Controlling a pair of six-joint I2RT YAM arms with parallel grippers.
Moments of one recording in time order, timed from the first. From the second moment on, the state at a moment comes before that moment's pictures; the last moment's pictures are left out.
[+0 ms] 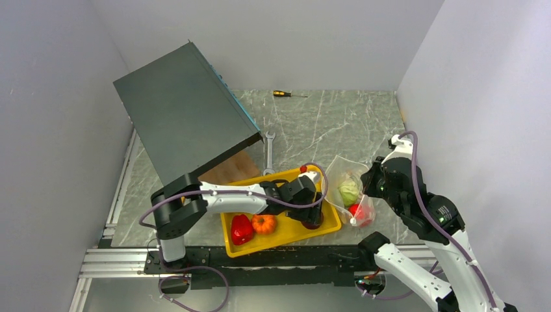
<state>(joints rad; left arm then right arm) -1.21 1.83 1.15 -0.17 0.05 -0.85 0.55 0.64 1.11 -1.09 0.37 0.54</state>
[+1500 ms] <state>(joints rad) -1.28 1.66 1.48 -0.25 -0.07 -0.55 0.55 0.67 1.10 -1.06 0.33 0.53</state>
